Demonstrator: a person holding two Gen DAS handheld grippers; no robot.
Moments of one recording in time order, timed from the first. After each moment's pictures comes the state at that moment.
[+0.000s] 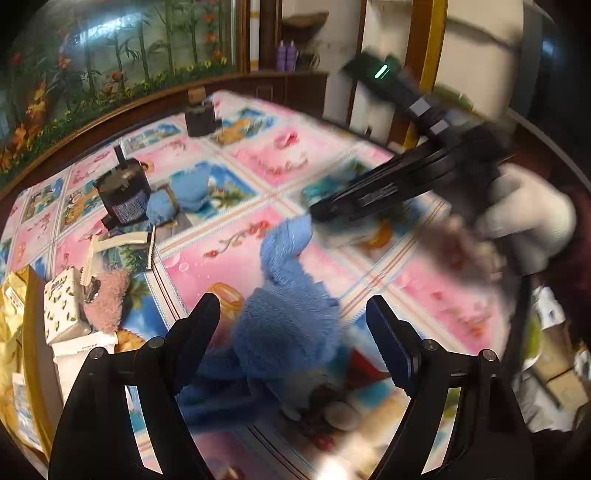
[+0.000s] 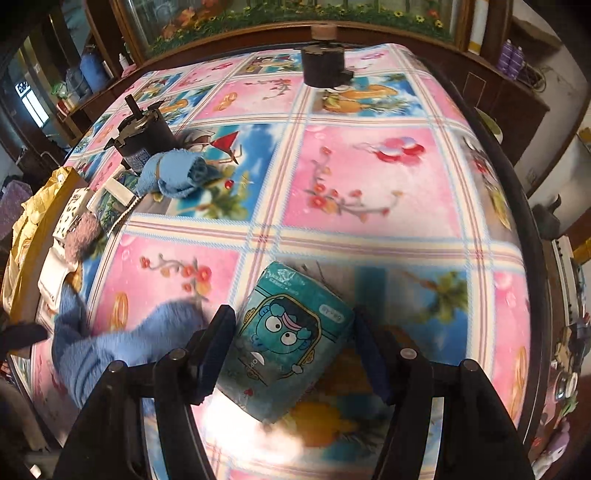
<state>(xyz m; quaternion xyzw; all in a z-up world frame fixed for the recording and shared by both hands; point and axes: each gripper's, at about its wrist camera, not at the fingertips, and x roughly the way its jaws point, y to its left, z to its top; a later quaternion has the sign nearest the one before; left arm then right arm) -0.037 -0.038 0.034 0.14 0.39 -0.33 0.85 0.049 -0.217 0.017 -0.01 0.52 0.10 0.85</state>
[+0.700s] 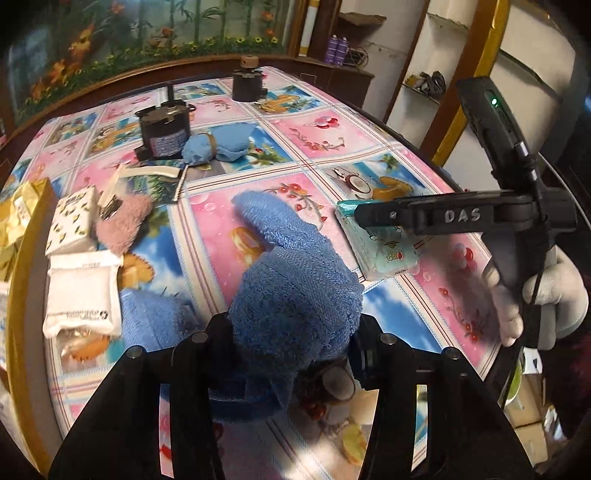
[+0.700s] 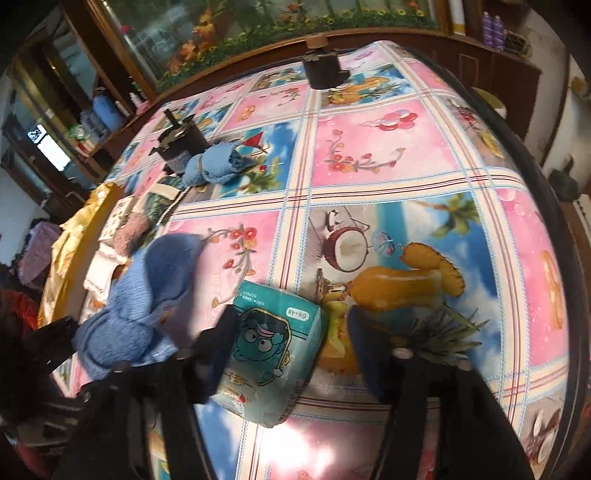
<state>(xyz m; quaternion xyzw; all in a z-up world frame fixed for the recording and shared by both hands) -0.046 -0.008 0.024 0.03 0.44 -0.27 0.86 0.005 -0.205 0.014 0.06 0.49 0.11 0.86</state>
